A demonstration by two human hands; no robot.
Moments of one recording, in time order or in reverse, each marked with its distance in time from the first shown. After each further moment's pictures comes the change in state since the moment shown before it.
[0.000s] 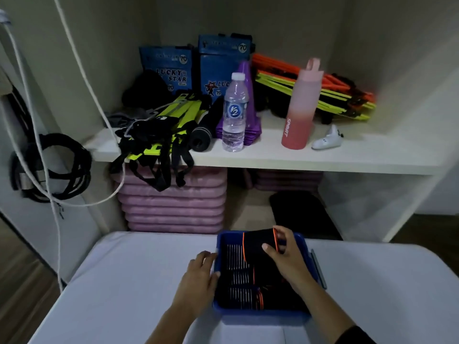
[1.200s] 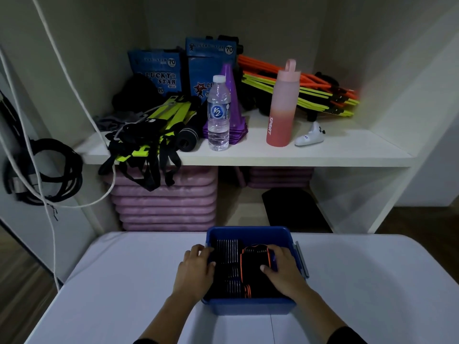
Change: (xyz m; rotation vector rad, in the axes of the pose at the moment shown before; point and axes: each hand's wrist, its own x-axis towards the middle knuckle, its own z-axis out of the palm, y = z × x) left_hand 0.006 0.031 0.003 0.127 0.043 -0.093; right_hand -0.024 0.046 -0.032 -0.528 -0.138 0.012
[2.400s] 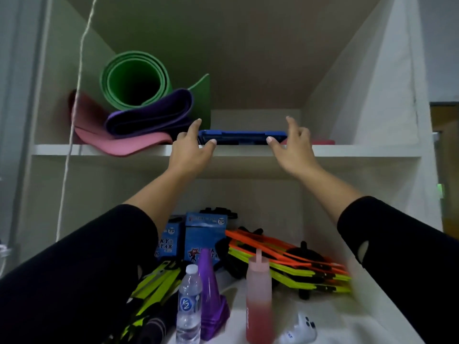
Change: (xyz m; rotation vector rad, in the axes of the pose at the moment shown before) left_hand 0.171 0.331 -0.466 -0.269 0.910 0.376; right_hand 0.067 -0.393 -0.469 -0.002 0.878 -0.752
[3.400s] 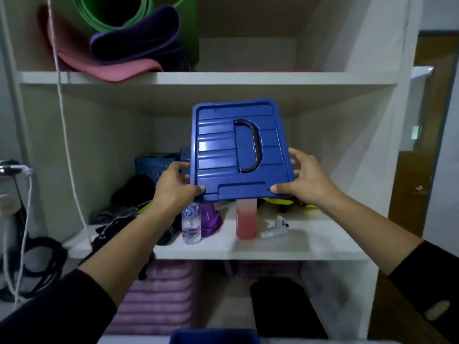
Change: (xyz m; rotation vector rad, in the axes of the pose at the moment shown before) left_hand -0.198 -0.044 -0.003 -0.306 -0.263 -0.464; right_hand -0.195 0.043 -0.033 0.189 -0.376 0.294
